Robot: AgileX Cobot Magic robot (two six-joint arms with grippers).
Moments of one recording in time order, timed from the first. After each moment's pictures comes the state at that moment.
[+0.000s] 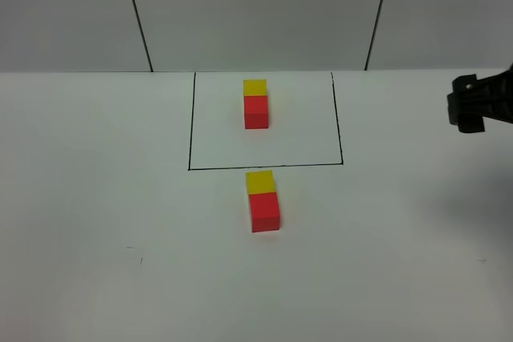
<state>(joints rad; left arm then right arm) 0.04 -0.01 -0.51 -0.10 1.05 0.06 0.19 1.38 -1.15 -0.14 0.76 0.22</state>
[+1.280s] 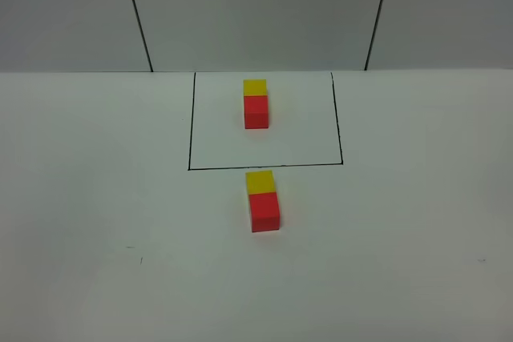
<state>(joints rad) 0.04 -0.01 -0.51 -0.10 1.05 0.06 0.19 0.17 -0.61 -0.16 1.04 0.28</state>
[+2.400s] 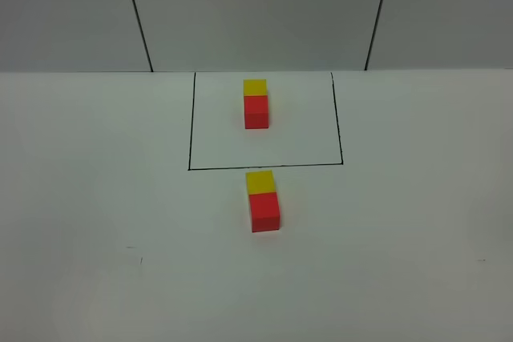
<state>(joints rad) 0.04 -0.01 -0.51 -0.10 1.05 0.06 0.19 0.01 -0.50 -0.08 1.08 0.19</state>
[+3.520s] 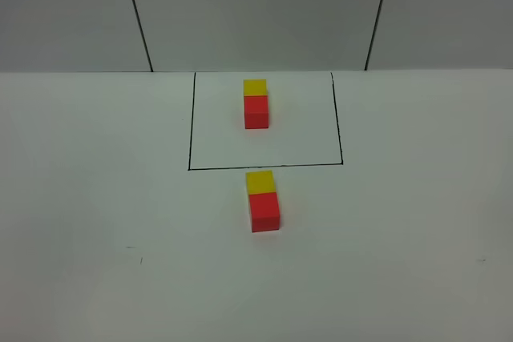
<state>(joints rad) 0.04 -0.01 -0.51 -0.10 1.05 0.06 0.04 0.01 -0.50 -0.14 1.09 0.26</state>
